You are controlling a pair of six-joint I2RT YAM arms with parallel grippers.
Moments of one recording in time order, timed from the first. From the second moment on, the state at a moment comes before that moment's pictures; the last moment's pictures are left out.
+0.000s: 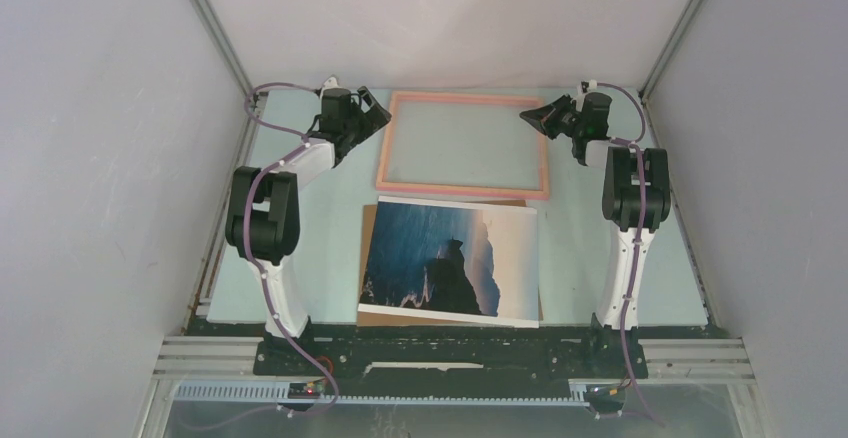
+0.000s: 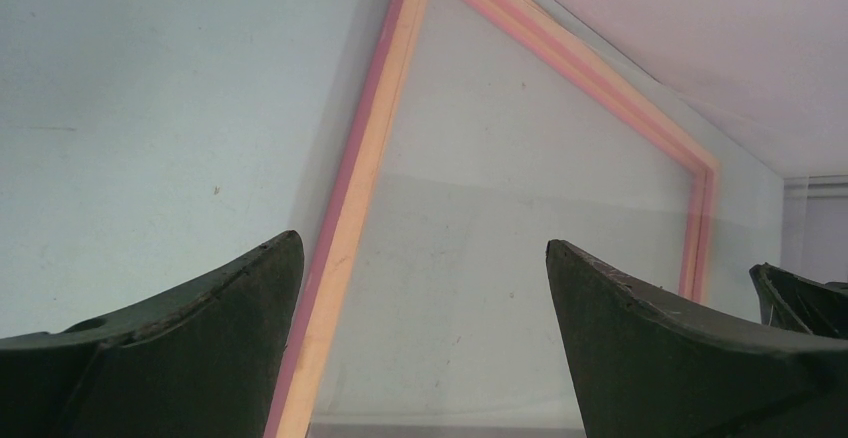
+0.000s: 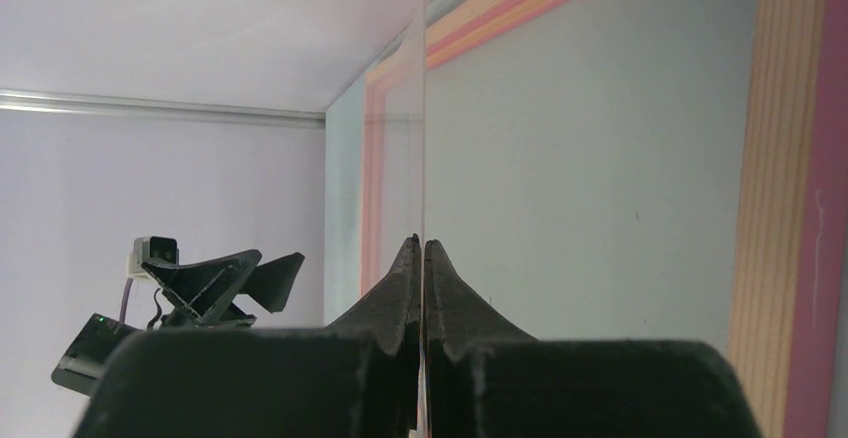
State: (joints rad) left arm -0.18 1.96 1.39 0.07 0.01 -0.72; right arm -0.06 2.31 1.53 0.50 -0.70 1.04
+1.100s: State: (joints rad) left arm -0.17 1.98 1.39 0.08 0.06 -0.75; right arm -0.07 2.31 1.52 0.47 -0.71 1.06
